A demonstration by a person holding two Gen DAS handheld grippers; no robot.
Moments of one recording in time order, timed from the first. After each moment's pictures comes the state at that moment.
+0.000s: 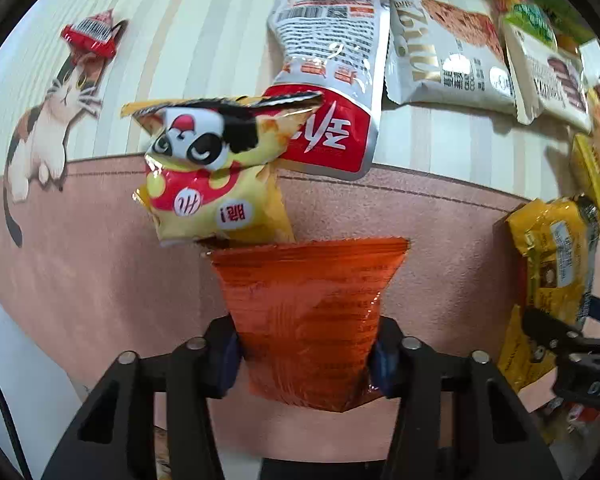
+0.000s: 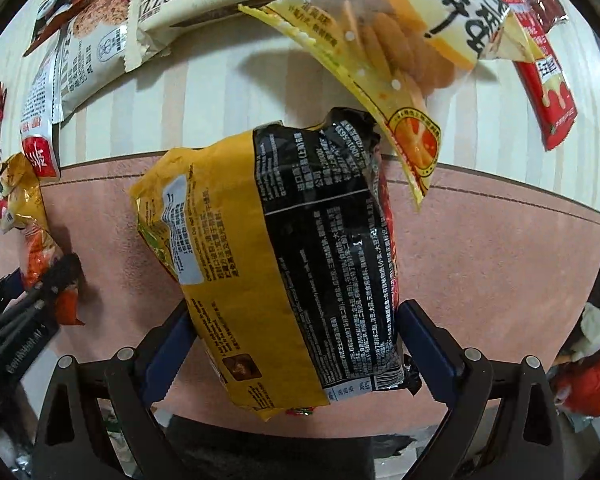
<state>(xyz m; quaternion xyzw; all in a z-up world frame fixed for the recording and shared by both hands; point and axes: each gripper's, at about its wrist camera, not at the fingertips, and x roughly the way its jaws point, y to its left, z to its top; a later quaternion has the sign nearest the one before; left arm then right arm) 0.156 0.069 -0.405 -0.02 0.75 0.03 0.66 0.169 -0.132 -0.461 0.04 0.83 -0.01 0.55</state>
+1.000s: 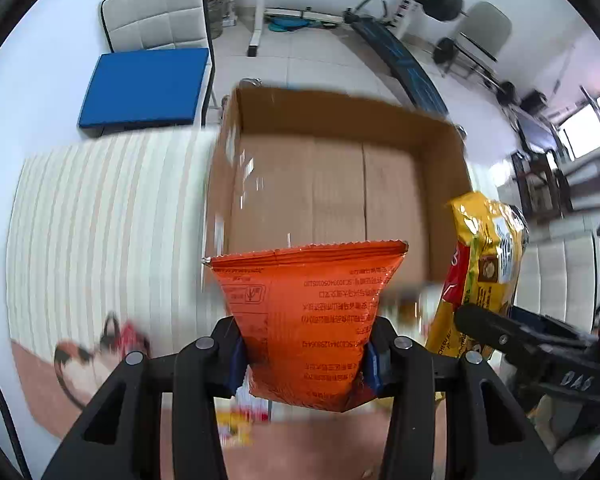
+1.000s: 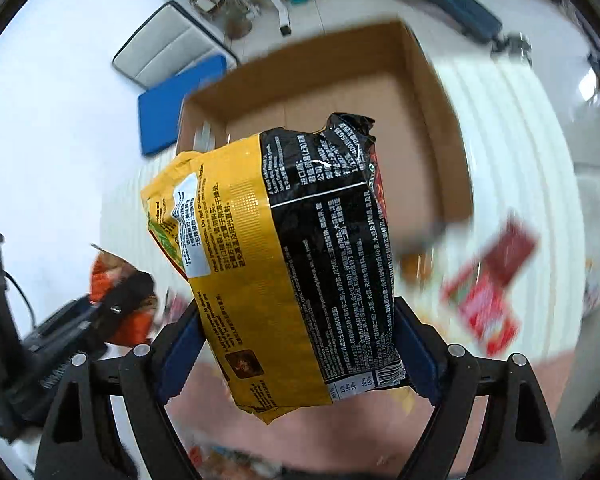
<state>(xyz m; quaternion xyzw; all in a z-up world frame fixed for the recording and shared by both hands) 0.433 0.050 -0.180 -0.06 0.64 -0.05 0.76 0.395 -0.191 -0.252 0.22 0.70 0.04 0.68</state>
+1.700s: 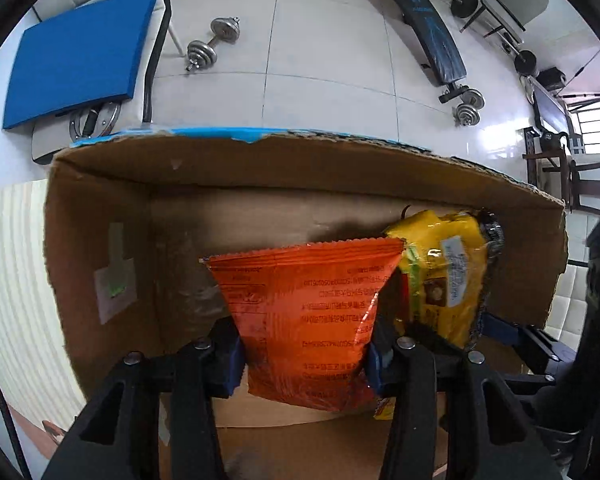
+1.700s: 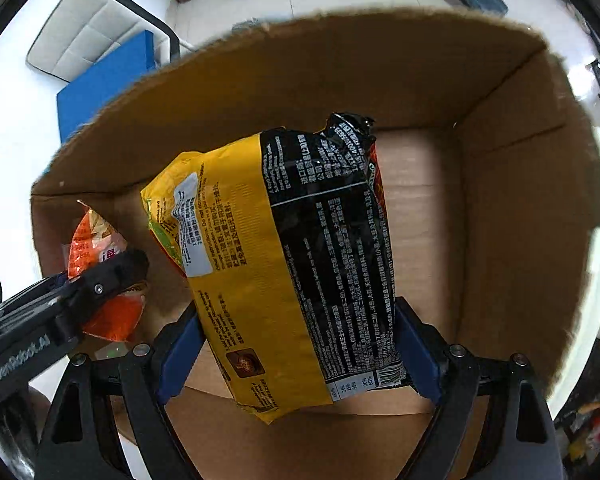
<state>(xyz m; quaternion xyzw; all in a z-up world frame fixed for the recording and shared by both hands) 0.602 0.013 -0.316 -0.08 0.74 -0.07 0.66 0.557 -0.201 -0.412 0.18 0.78 0.00 0.60</state>
